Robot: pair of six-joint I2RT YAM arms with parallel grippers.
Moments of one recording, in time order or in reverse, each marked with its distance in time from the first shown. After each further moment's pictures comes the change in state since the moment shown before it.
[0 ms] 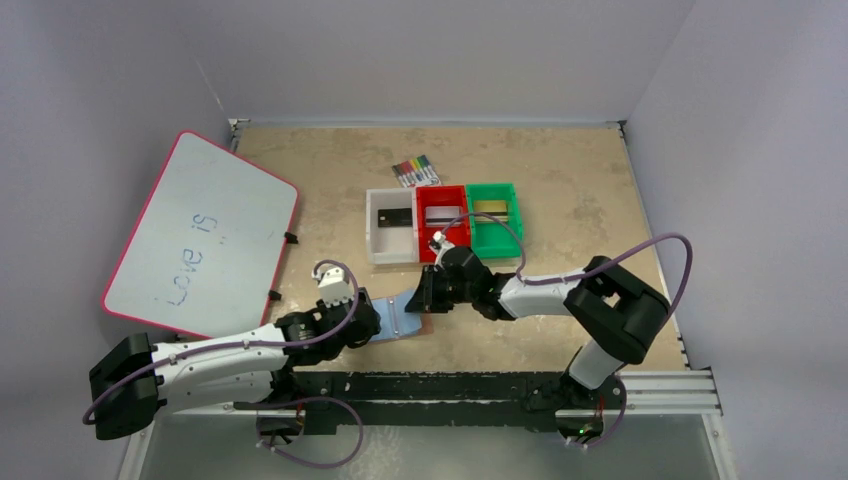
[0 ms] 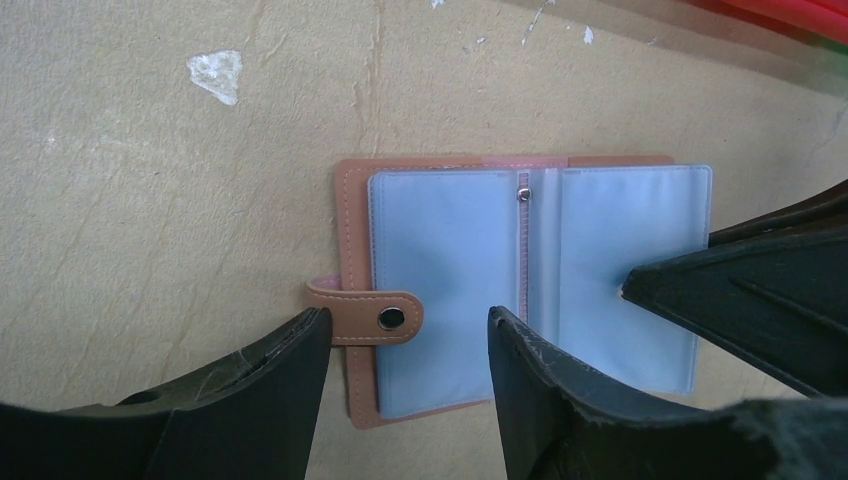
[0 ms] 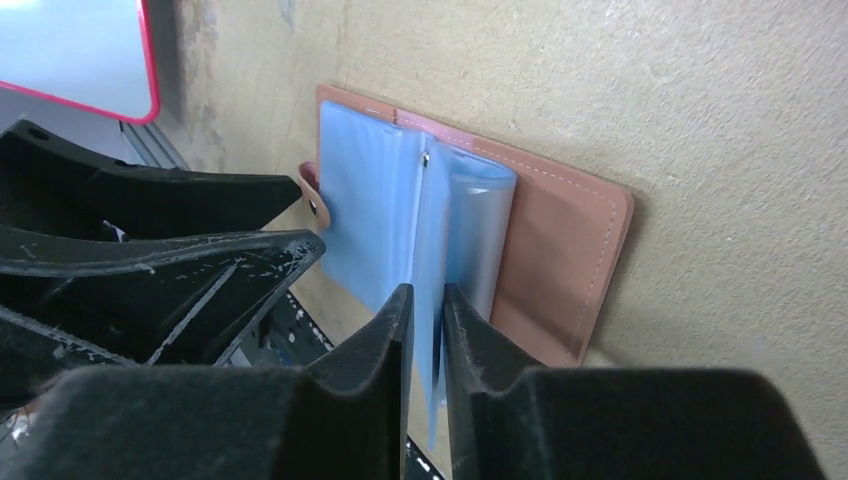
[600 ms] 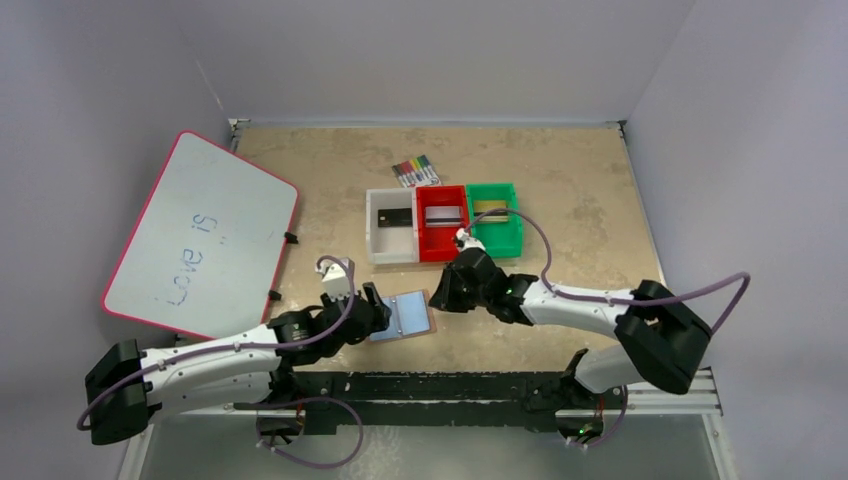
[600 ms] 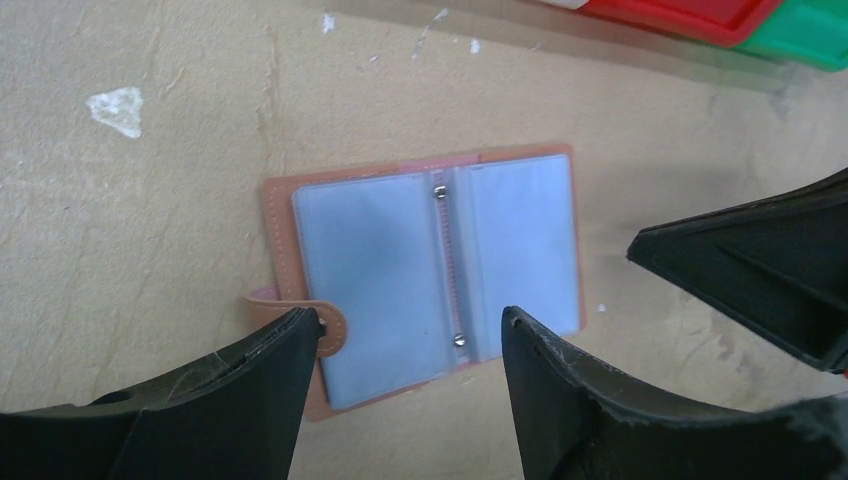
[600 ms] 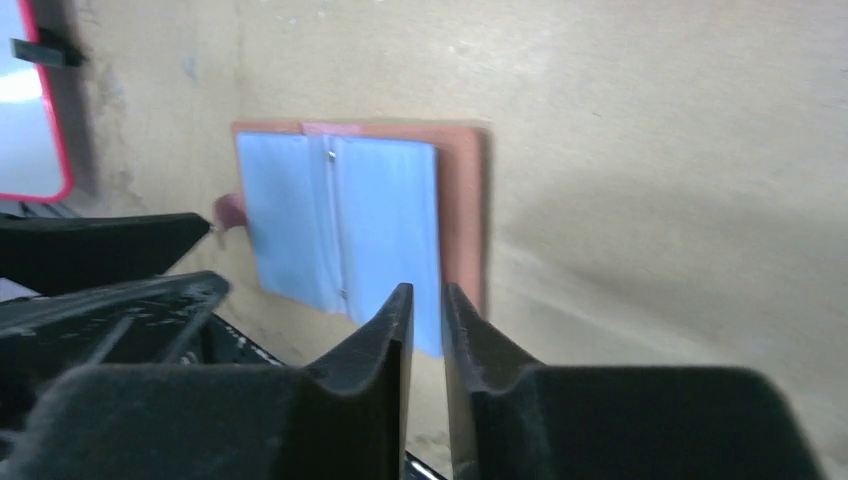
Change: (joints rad) left arm 0.000 -0.053 0.011 0.064 0.044 0.079; right arm 0.016 -0.193 -0.003 -0.299 0.246 0.006
